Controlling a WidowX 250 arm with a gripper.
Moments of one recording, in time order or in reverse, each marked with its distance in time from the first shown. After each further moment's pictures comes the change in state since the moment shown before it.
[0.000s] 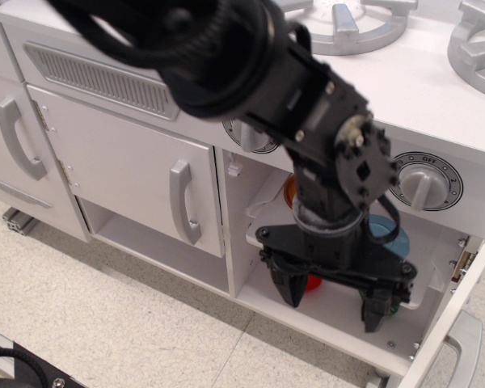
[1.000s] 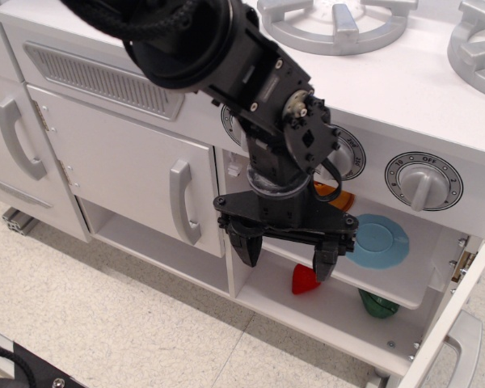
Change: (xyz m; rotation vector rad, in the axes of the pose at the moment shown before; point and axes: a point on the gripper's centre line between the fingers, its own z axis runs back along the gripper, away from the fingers) arm 0.031 0.056 -0.012 0.089 -0.056 0.143
